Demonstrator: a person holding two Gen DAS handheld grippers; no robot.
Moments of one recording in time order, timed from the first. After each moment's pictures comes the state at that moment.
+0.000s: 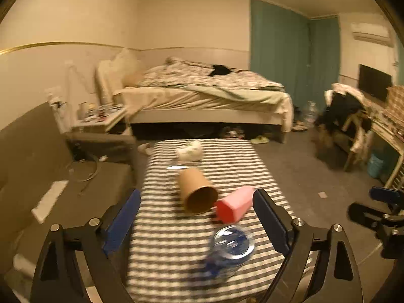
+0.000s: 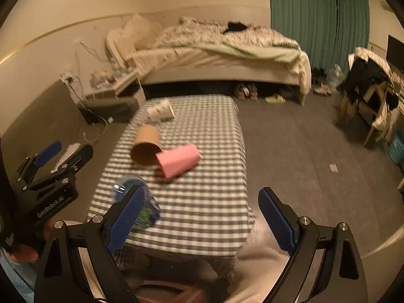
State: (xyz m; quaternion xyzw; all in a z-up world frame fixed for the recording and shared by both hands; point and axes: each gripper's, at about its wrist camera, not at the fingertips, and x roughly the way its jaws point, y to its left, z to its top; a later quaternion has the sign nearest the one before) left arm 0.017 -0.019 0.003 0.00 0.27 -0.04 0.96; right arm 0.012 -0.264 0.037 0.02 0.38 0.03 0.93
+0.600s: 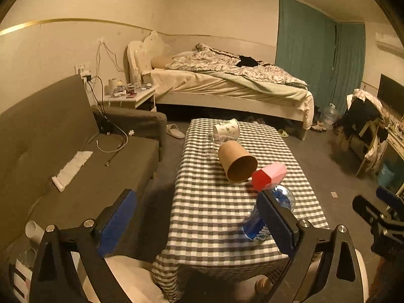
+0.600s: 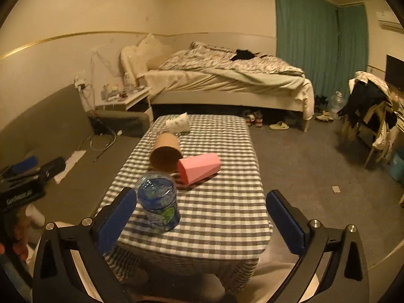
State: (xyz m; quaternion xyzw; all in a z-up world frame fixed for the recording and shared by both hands) left arm -0.030 0.048 -0.022 -0.04 0.30 0.00 0.95; right arm -0.031 -0.208 0.004 0.00 0.30 0.03 0.95
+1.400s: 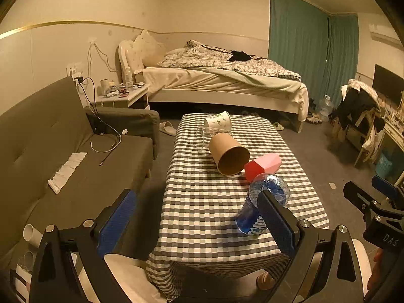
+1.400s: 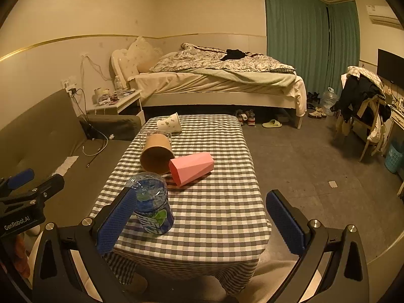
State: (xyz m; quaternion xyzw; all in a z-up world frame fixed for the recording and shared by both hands) left arm -0.029 0.029 -0.033 -0.01 0.31 -0.01 0.95; right arm -0.021 -0.213 -0.007 0.01 0.30 0.01 0.95
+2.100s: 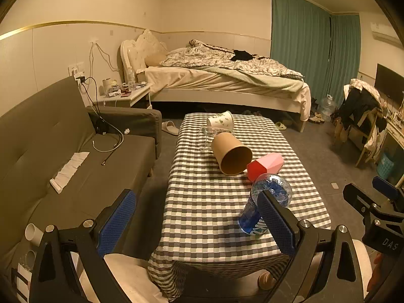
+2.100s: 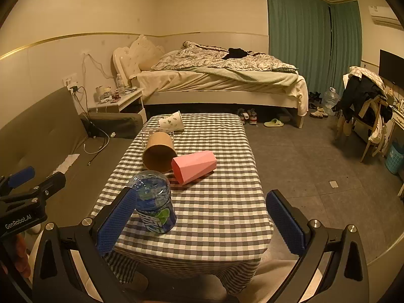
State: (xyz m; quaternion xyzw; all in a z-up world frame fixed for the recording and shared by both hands) left arm -0.029 0.029 -0.034 -0.01 0.31 -0.01 0.95; right arm -0.021 -0.207 -0.009 0.01 0.30 0.01 0.95
